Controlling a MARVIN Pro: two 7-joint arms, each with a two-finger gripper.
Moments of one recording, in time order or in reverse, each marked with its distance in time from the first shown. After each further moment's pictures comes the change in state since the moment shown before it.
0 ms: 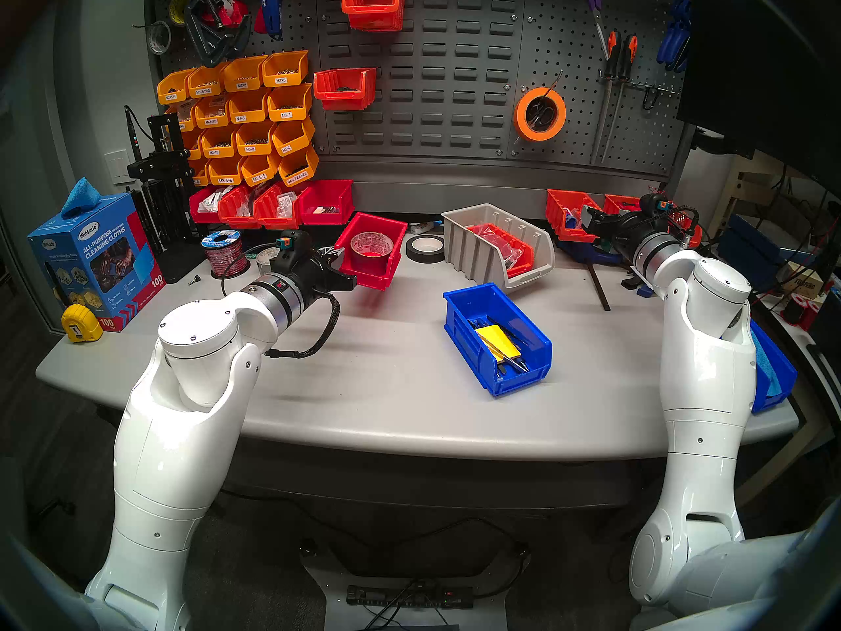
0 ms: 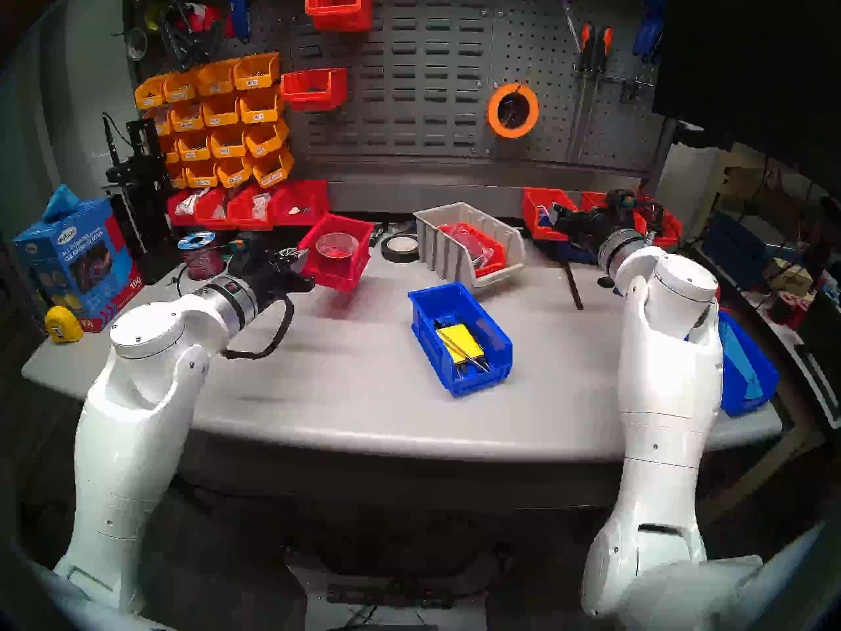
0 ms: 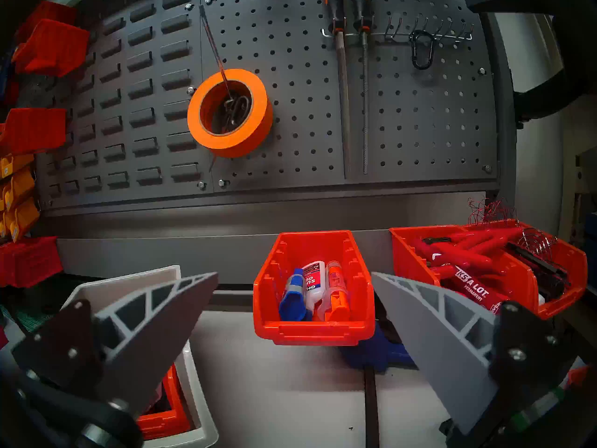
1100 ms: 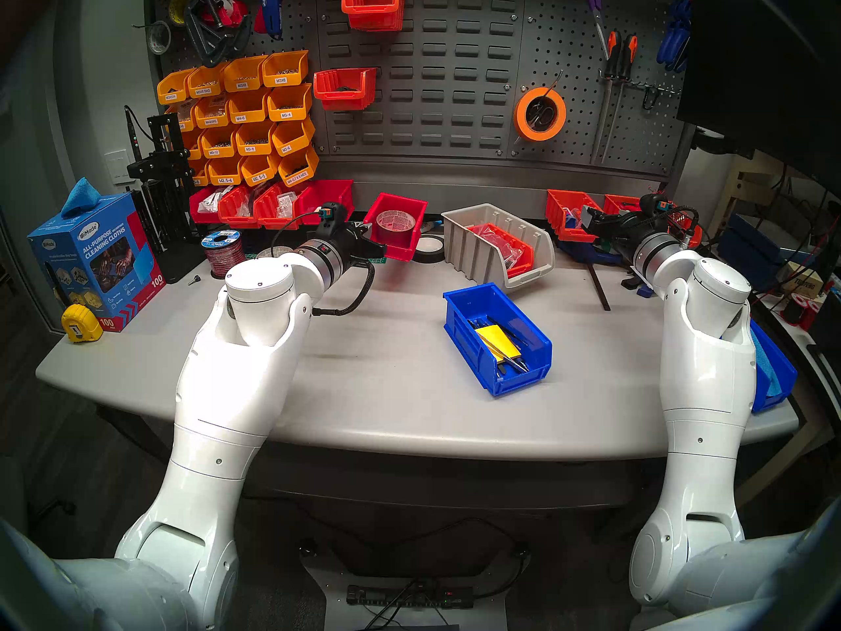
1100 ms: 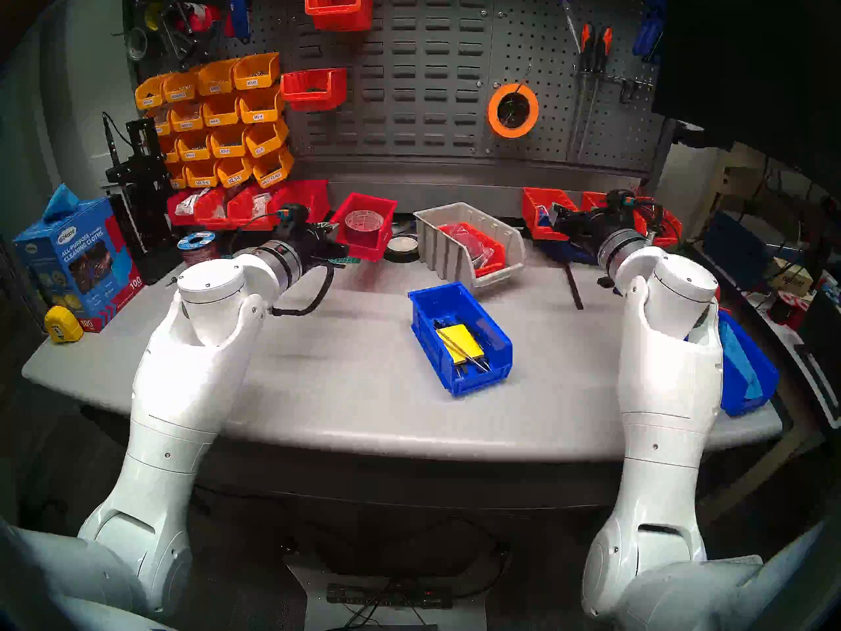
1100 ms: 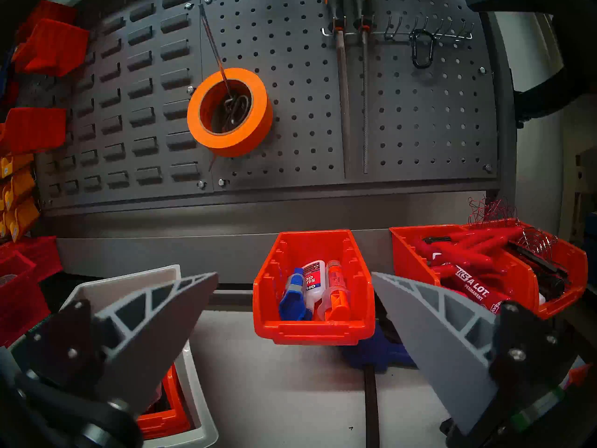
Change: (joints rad) left arm -0.296 -0.154 0.101 0.318 0.111 -0.027 -0.013; right arm 0.000 0.000 0.000 0.001 0.000 0.000 0.000
